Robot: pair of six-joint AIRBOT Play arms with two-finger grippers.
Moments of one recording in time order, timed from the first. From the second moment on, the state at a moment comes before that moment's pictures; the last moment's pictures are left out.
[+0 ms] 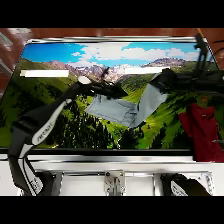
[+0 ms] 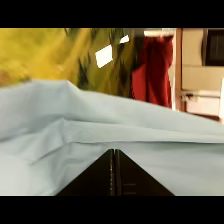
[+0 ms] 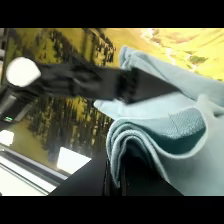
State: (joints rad) left arm -0.39 -1.97 1.73 0.33 -1.00 -1.28; right arm 0.06 -1.08 1.29 -0.85 1.16 1.53
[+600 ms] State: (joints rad) left arm 0.30 -1.46 1.73 0.53 -1.31 -1.30; right arm 0.58 -1.68 1.29 -0.55 0.40 1.56
